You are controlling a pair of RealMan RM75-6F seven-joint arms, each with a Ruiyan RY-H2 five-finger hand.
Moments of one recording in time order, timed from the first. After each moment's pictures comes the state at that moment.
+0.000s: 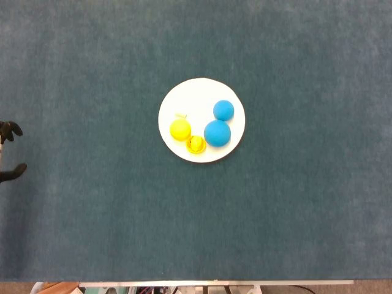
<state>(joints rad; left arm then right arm) -0.16 -1.18 -0.04 -1.63 1.43 1.38 0.20 0.01 -1.16 0.04 -1.56 -1.41 1.45 -0.07</state>
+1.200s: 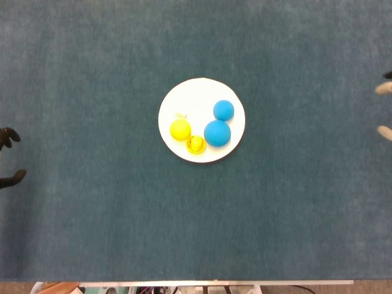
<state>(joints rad) -0.14 -1.19 -0.03 -1.66 1.41 1.41 0.23 0.30 -1.22 0.12 -1.45 -1.59 1.27 0.08</state>
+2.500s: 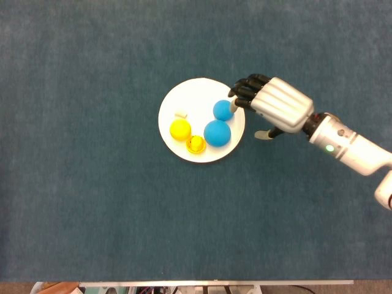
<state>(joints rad) -0.06 -1.16 -0.04 -1.54 1.35 1.44 0.06 0.83 -1.55 0.06 -1.17 -1.77 0.95 0.25</state>
